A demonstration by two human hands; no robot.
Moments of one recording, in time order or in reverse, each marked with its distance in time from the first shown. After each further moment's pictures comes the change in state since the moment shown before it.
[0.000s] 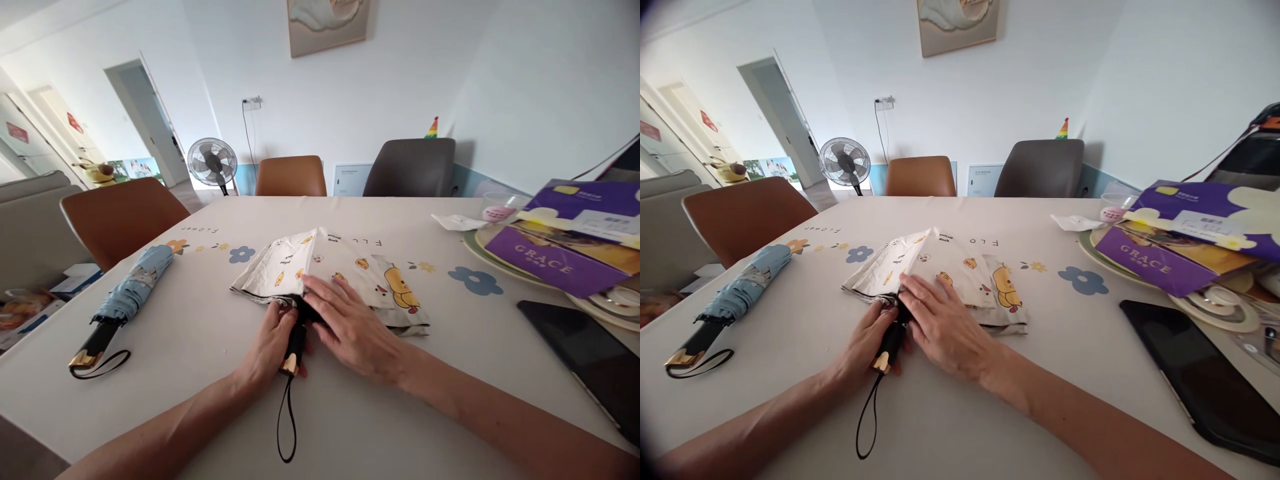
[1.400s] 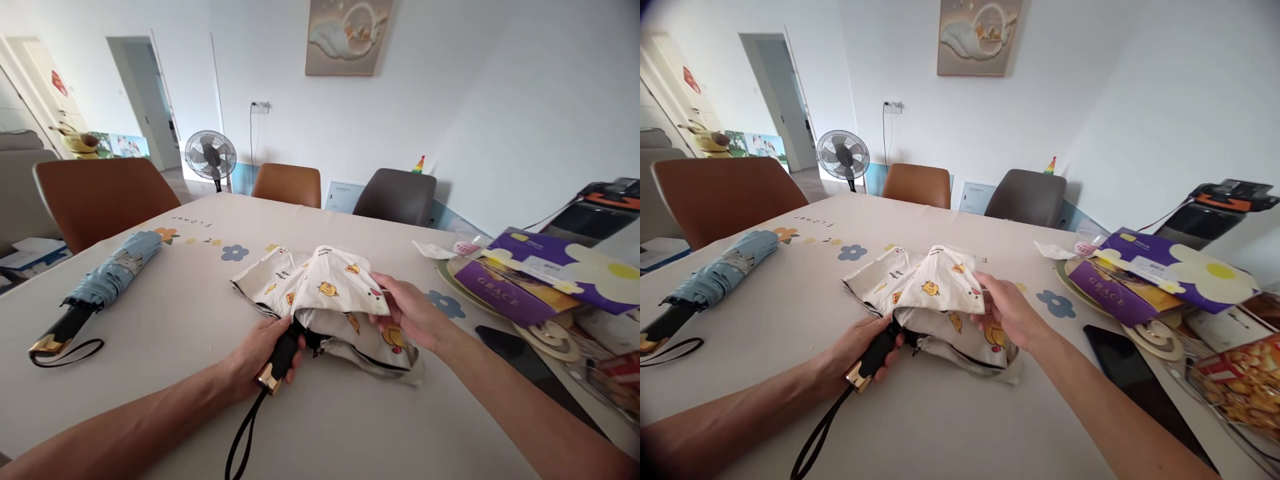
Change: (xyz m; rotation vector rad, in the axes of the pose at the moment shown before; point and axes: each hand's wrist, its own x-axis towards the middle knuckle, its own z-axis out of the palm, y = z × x) left_hand 0.003 -0.006 -0.013 -0.199 -0.349 -0.206; right_hand -0.013 0.065 -0.059 1.045 0.022 1.240
